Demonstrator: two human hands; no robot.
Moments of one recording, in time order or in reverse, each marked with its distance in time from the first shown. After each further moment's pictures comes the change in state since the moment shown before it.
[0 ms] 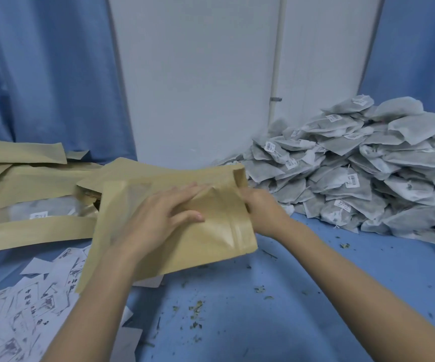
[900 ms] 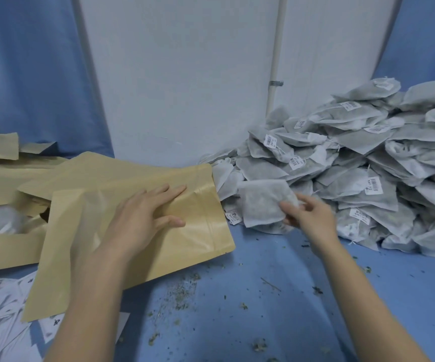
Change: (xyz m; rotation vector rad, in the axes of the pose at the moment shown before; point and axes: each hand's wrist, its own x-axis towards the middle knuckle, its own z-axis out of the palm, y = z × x) left_hand 0.067 -0.072 0.055 0.087 -0.072 -0.268; right_hand 0.000 0.145 -0.001 0.611 0.469 0.721
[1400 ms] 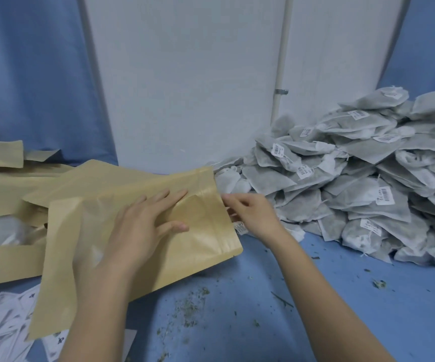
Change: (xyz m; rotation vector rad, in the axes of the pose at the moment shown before) left_hand -0.002 0.000 -0.006 -0.023 0.099 0.003; right_hand -0.018 -0.047 0.097 -0.251 -0.404 -0.184
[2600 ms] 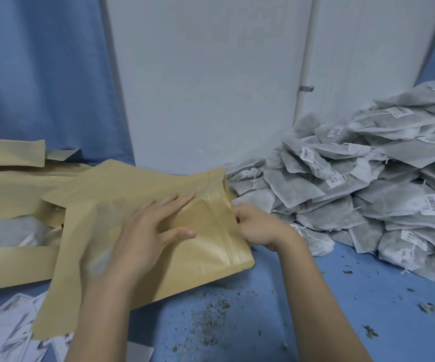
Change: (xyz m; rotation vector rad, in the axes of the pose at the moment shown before) left_hand 0.003 -0.025 -0.001 -0.120 0.020 -0.042; right_hand 0.019 -0.014 0.021 -0.035 -0.611 -0.095
